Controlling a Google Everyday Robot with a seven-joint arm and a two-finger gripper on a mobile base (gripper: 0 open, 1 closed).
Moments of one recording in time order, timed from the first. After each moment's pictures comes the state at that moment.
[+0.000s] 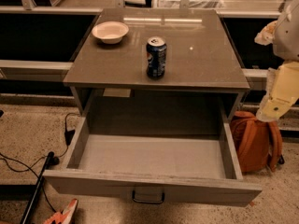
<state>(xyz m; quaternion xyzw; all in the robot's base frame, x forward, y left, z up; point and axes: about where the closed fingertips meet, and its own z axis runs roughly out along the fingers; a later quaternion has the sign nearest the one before) 0.438 -0.217 0.976 -0.60 0.78 -0.03 0.16</state>
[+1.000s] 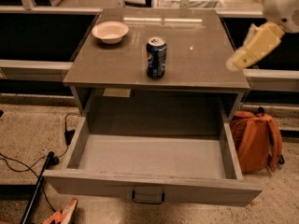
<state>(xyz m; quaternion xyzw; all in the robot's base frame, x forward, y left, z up) 0.539 -0.193 1.017 -0.58 0.72 0.03 0.38</state>
